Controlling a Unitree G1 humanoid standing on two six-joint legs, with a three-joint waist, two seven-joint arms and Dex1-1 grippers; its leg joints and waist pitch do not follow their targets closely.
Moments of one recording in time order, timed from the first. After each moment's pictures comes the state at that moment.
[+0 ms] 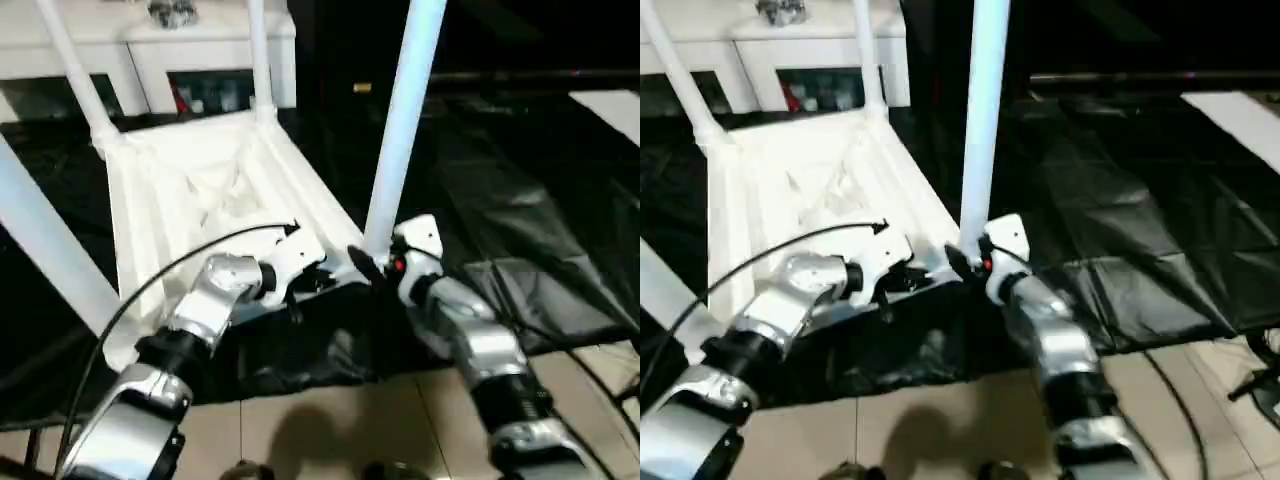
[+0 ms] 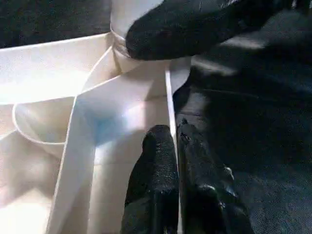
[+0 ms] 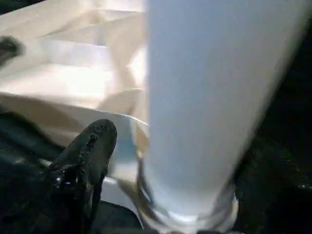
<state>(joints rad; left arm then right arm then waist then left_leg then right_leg) -0.63 0.26 -0.30 0.64 0.10 0.07 -0.99 -0.44 -0.15 0.08 0.46 0.07 0.13 0.64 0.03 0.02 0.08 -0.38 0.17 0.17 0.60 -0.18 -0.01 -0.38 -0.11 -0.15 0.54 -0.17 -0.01</state>
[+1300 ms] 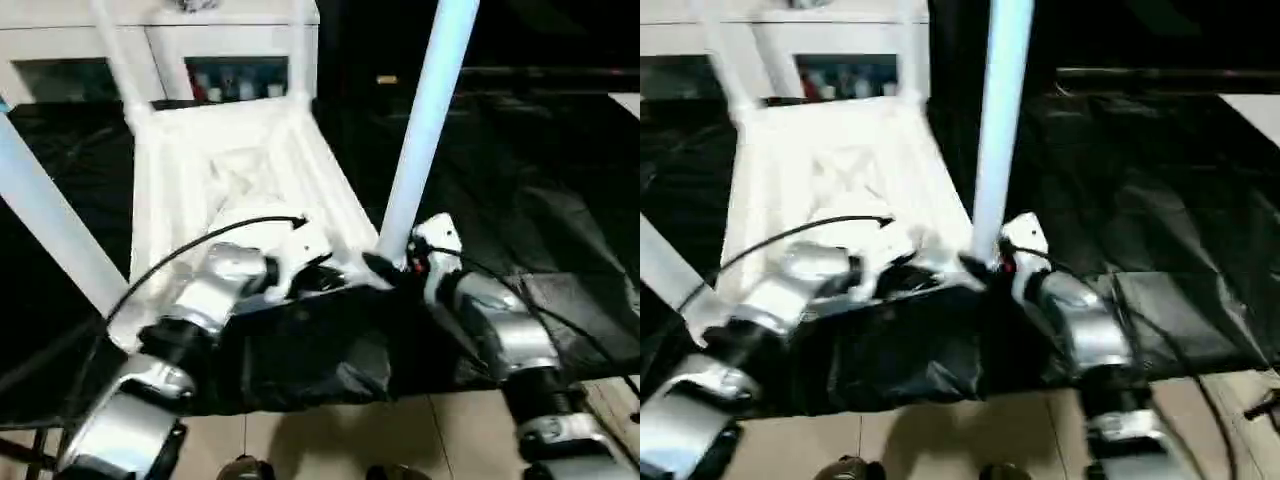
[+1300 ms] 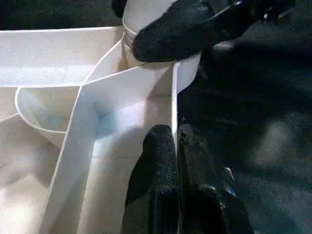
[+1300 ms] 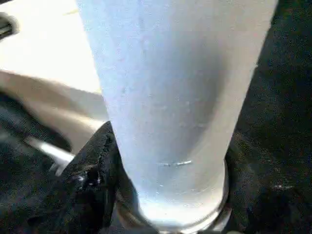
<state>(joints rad) -0.67 0.20 -0.29 0.64 0.09 0.16 -0.94 -0.45 -0.14 0.01 0.49 0.08 0.18 0.57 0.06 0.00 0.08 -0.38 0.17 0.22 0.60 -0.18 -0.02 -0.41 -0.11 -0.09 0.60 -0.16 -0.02</state>
